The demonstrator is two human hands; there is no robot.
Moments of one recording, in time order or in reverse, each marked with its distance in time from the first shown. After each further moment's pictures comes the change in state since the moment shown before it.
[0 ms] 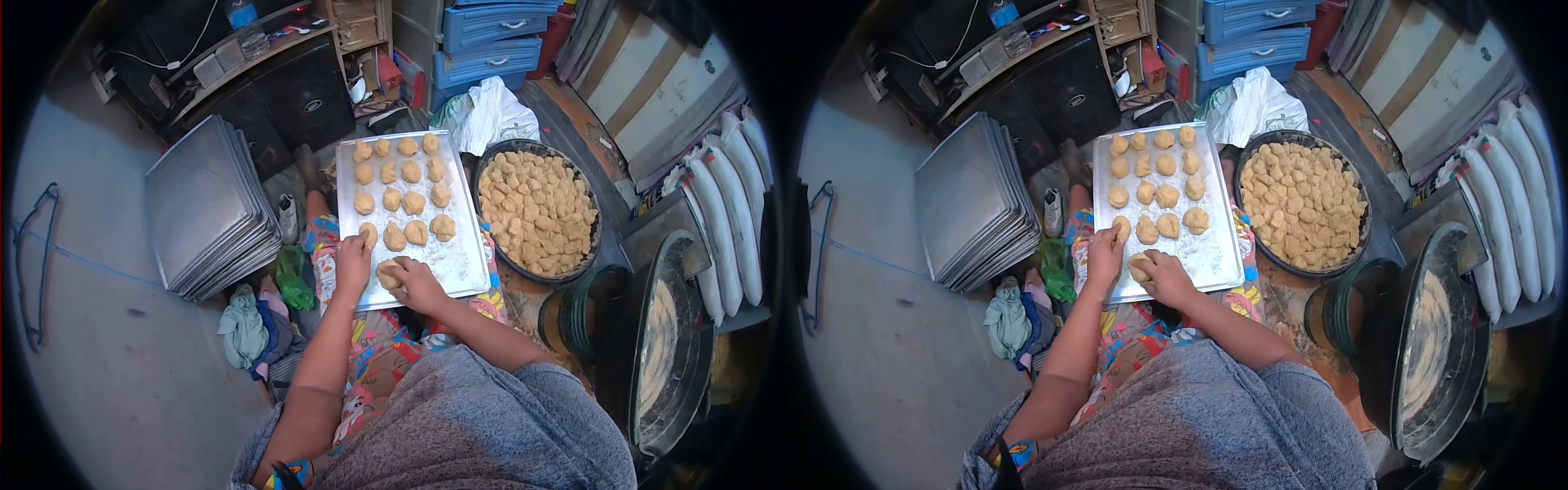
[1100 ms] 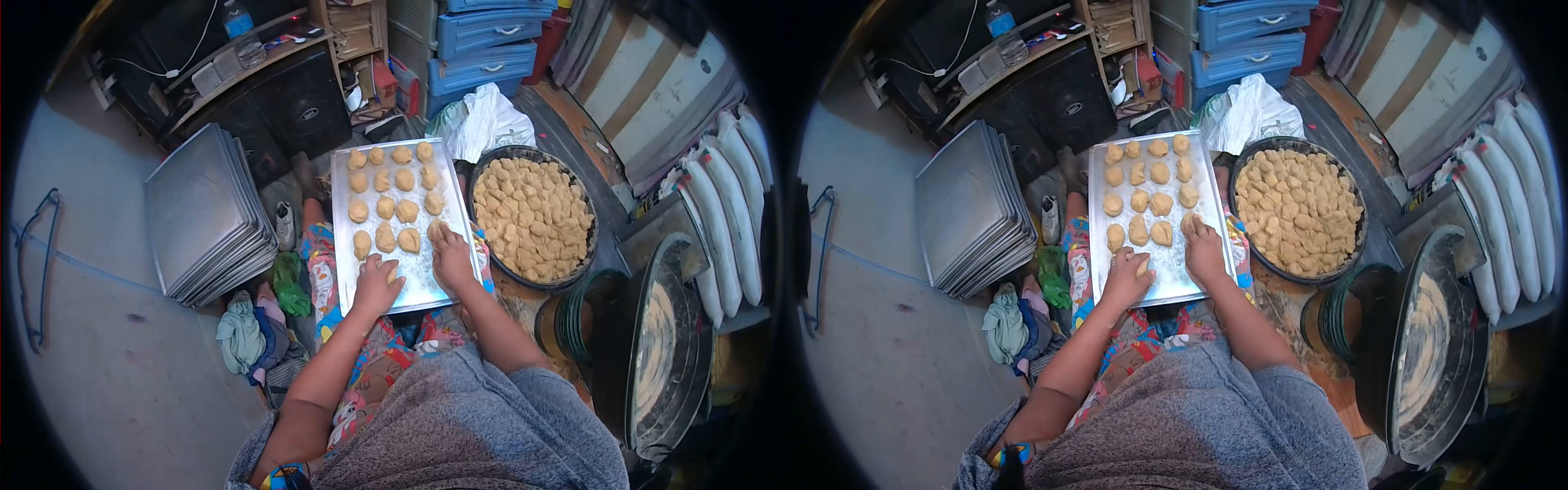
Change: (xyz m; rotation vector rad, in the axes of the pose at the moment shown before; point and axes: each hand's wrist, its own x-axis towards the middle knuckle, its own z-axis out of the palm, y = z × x) left_hand -0.032 0.056 0.008 -0.053 -0.179 0.089; right_hand 0.005 0.080 -0.035 -0.381 0.323 0.212
